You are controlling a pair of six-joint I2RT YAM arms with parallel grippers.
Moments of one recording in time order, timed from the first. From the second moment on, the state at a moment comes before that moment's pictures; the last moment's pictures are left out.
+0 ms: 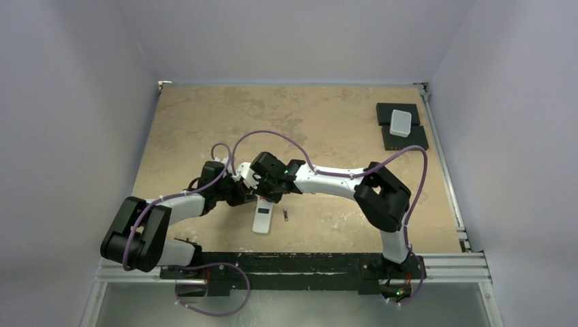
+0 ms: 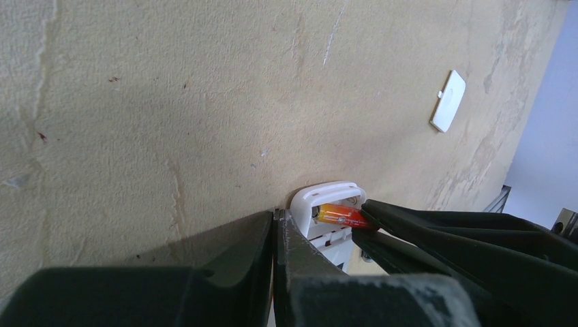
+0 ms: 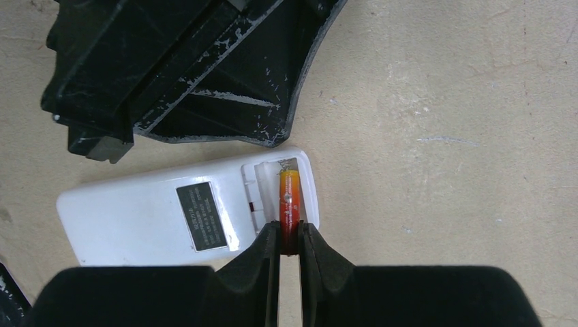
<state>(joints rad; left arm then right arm) -0.29 1.36 0.37 0.17 0.42 -0.72 1.04 1.94 1.38 -0.45 -0.04 -0.22</state>
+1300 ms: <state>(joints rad) -0.29 1.36 0.37 0.17 0.42 -0.72 1.04 1.87 1.35 -0.41 -0.01 -0.08</state>
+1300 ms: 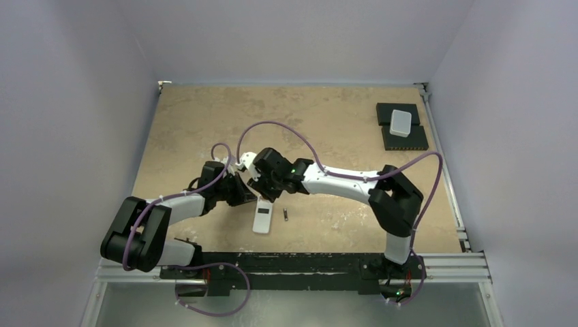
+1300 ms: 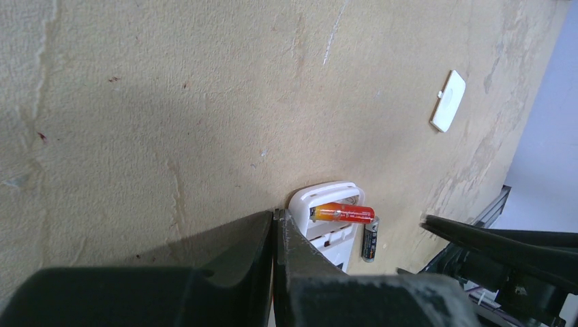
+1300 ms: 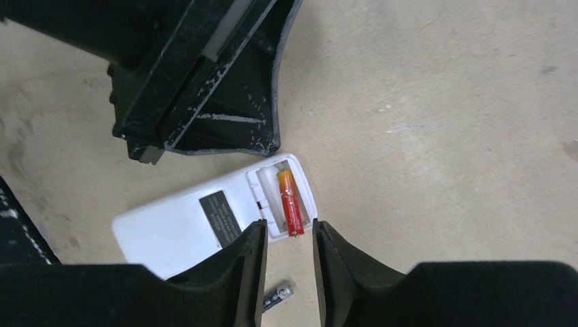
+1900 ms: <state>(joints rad) -0.29 1.36 0.37 0.17 0.42 -0.72 1.04 1.67 1.08 -0.22 0.09 0.47</state>
